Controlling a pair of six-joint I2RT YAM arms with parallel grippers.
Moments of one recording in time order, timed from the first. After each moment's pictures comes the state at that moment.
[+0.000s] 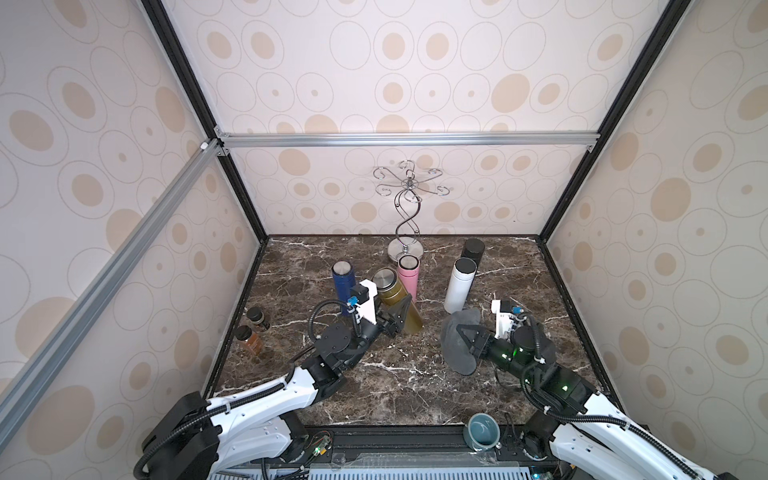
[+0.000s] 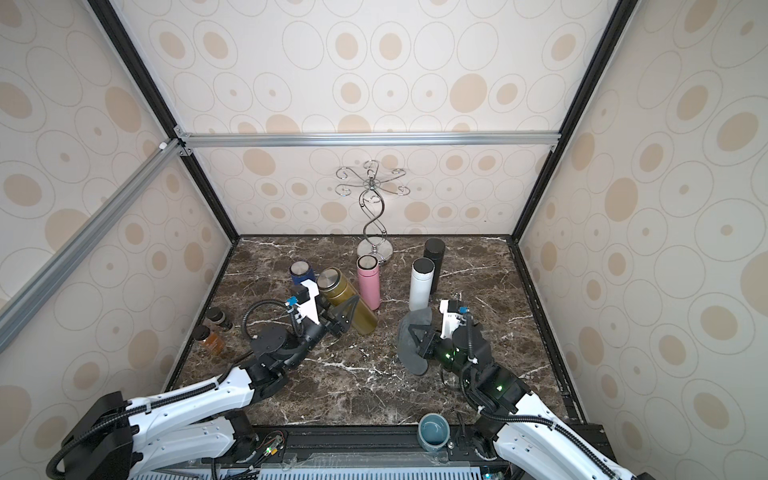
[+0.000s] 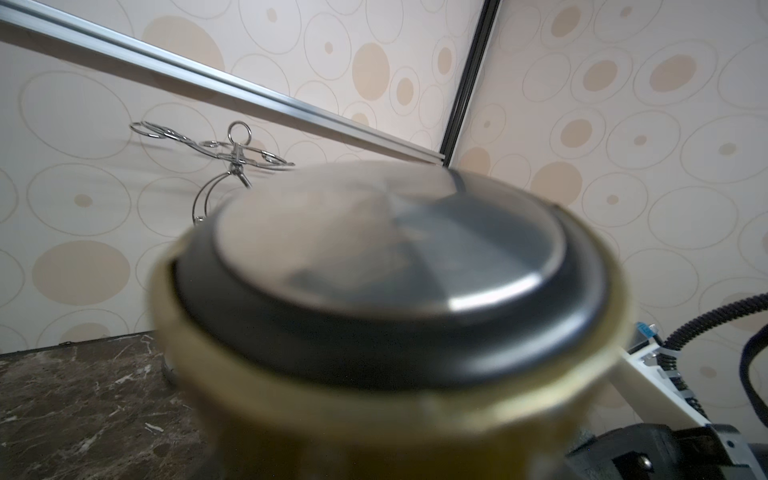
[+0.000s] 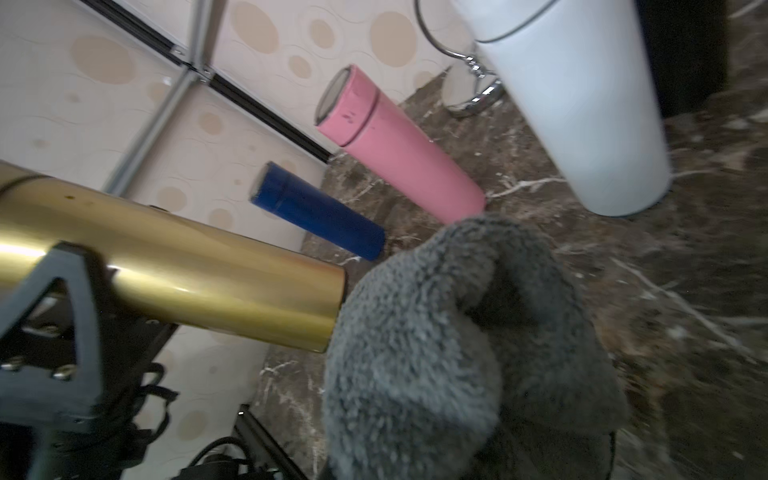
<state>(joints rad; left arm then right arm) -0.88 1.11 0.51 0.78 -0.20 -0.23 0.67 0.62 0.48 -0.26 0.01 0.85</state>
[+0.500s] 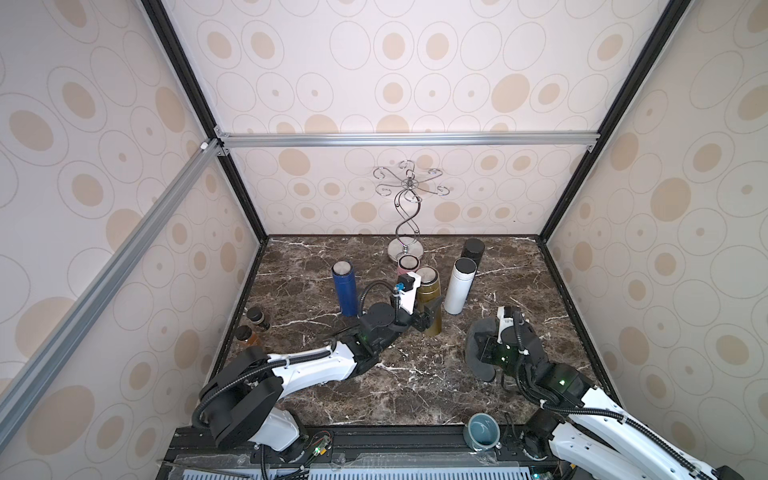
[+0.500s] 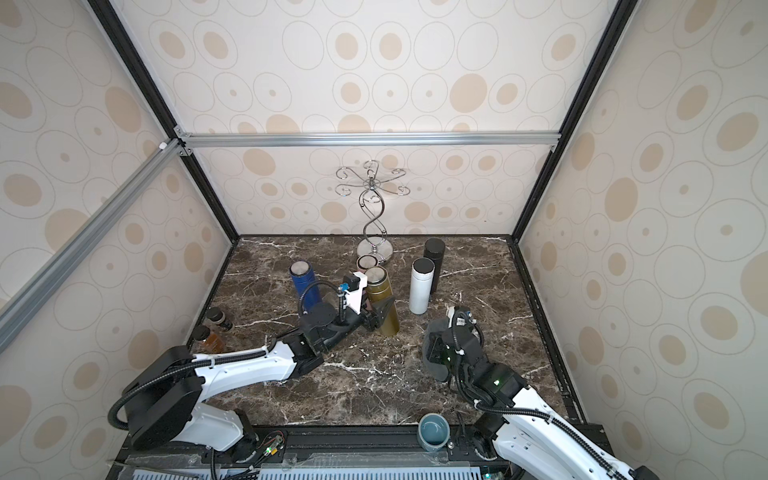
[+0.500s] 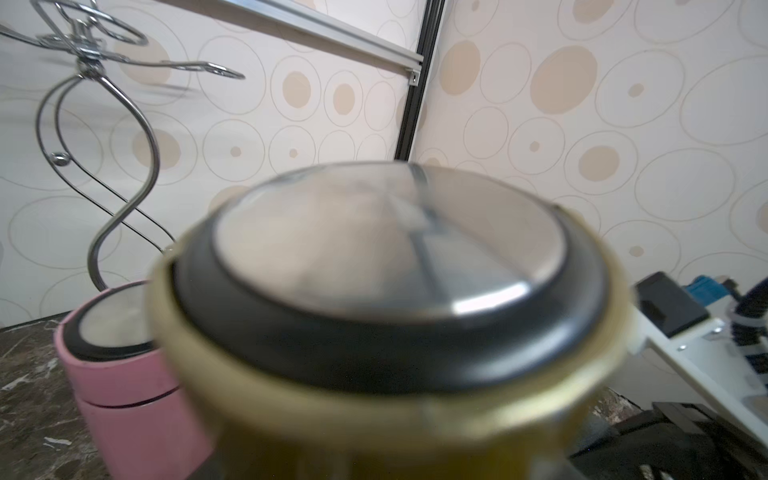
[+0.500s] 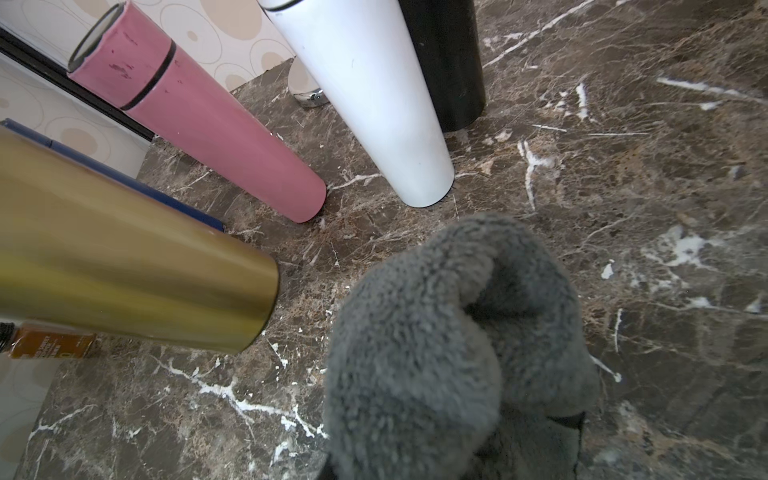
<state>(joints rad) -0.91 1.49 0.76 0.73 -0.12 -0.20 0.66 0.67 0.52 -0.48 0.25 0.73</state>
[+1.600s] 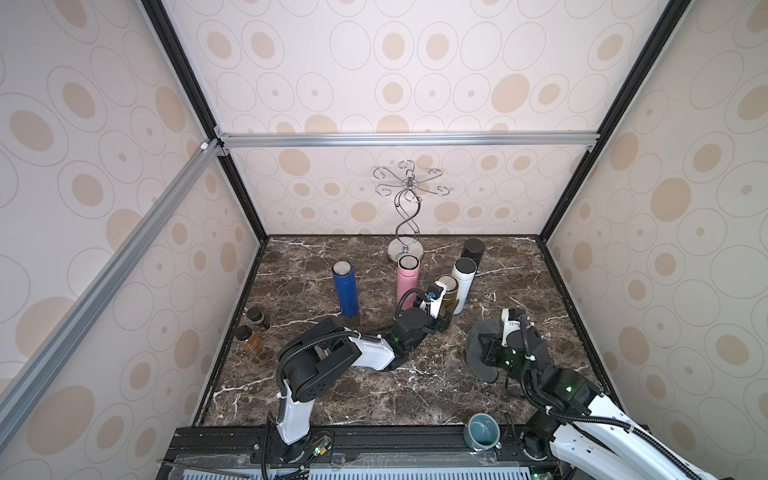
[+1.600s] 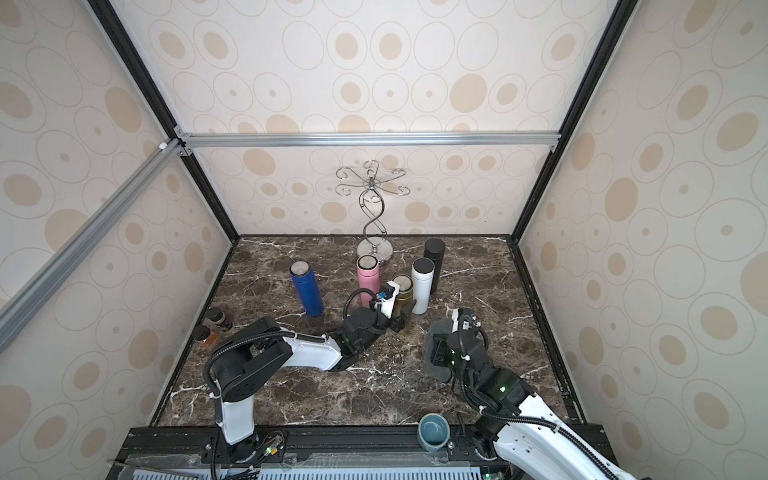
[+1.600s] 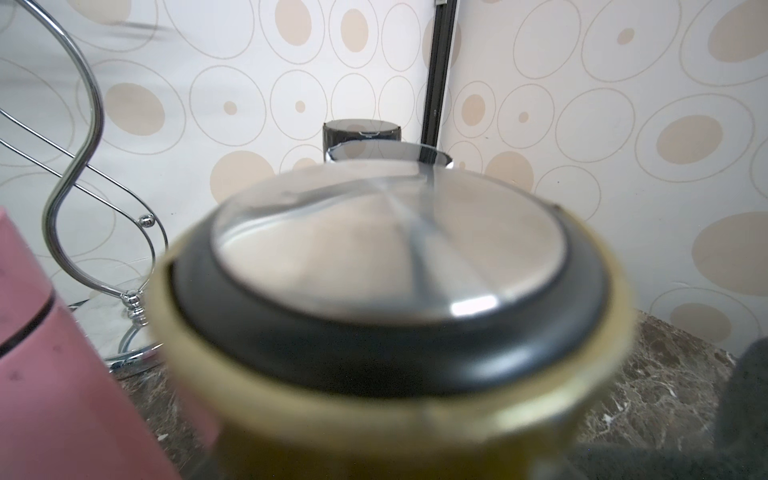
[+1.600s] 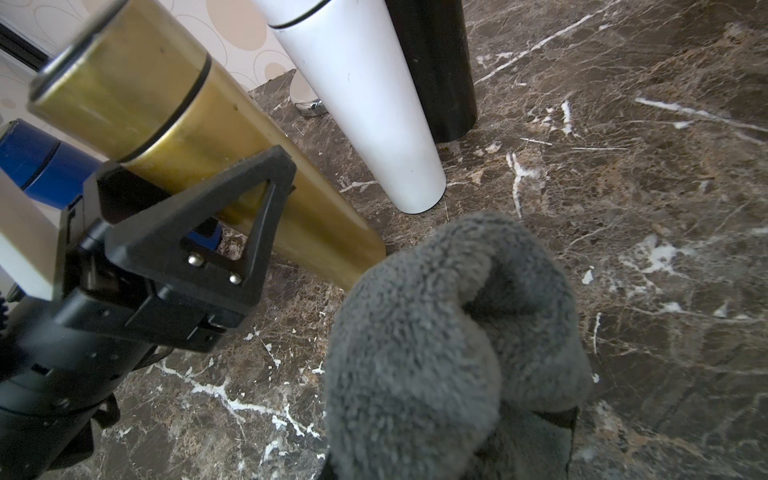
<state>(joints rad) -0.96 1.93 0.92 0.99 -0.27 -0.07 0.65 0.59 0.49 -0.50 0.27 0.71</state>
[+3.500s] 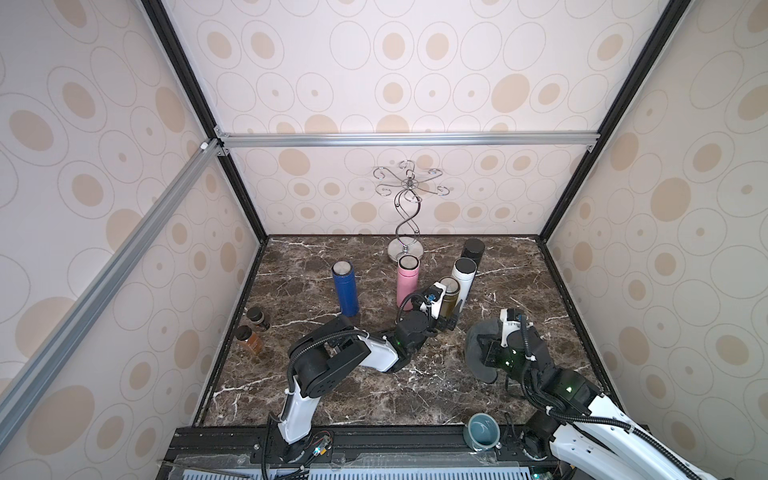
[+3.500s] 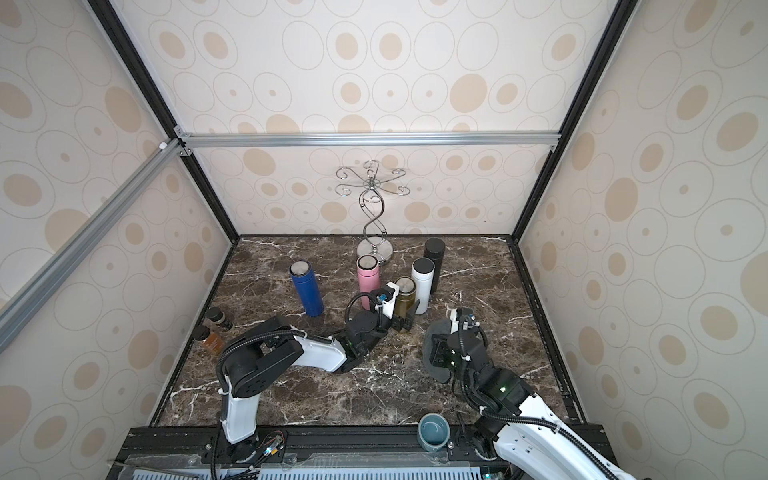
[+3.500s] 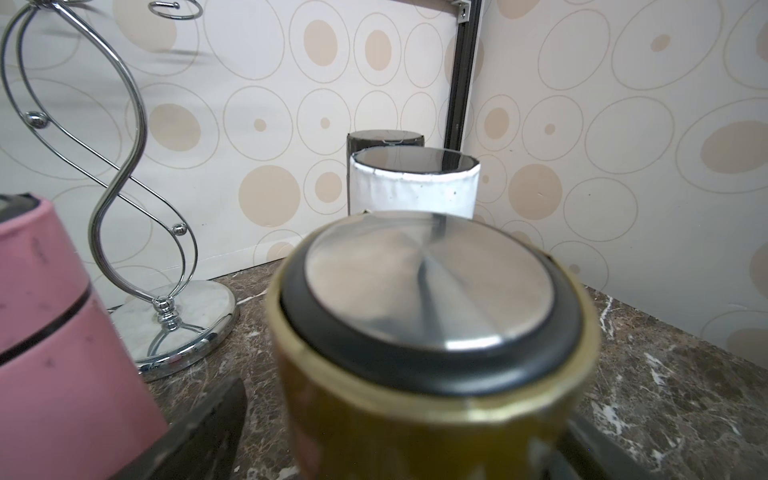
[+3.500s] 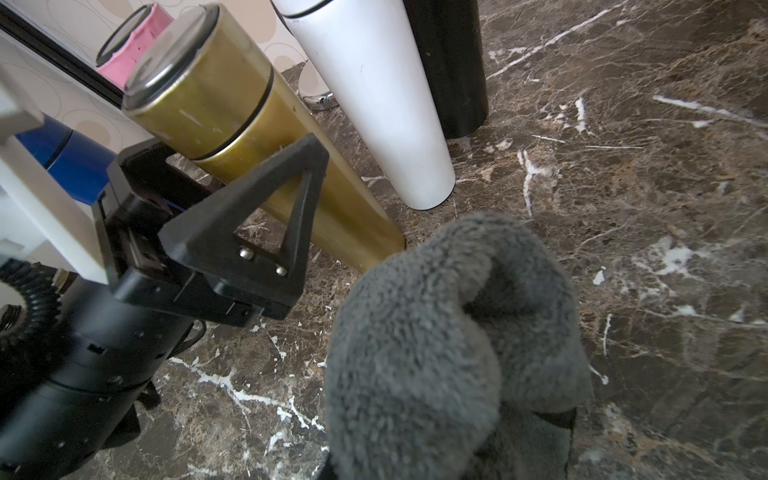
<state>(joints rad) -0.97 1.97 0.91 1.09 -0.36 -0.03 0.65 0.59 0.49 -0.50 0.24 0.69</state>
